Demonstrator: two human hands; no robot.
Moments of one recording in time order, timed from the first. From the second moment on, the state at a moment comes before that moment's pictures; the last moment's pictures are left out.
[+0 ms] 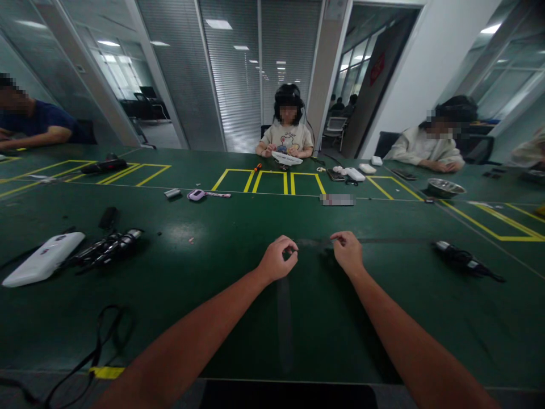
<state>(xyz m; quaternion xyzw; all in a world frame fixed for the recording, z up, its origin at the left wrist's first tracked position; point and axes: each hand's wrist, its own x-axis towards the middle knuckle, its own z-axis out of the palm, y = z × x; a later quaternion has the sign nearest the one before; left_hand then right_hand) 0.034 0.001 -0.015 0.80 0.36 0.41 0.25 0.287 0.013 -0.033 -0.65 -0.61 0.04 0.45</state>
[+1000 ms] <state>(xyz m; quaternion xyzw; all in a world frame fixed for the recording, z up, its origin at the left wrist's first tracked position) -0.082 0.021 0.025 0.78 0.54 0.31 0.00 0.265 0.012 -0.030 -0.56 -0.71 0.02 0.44</state>
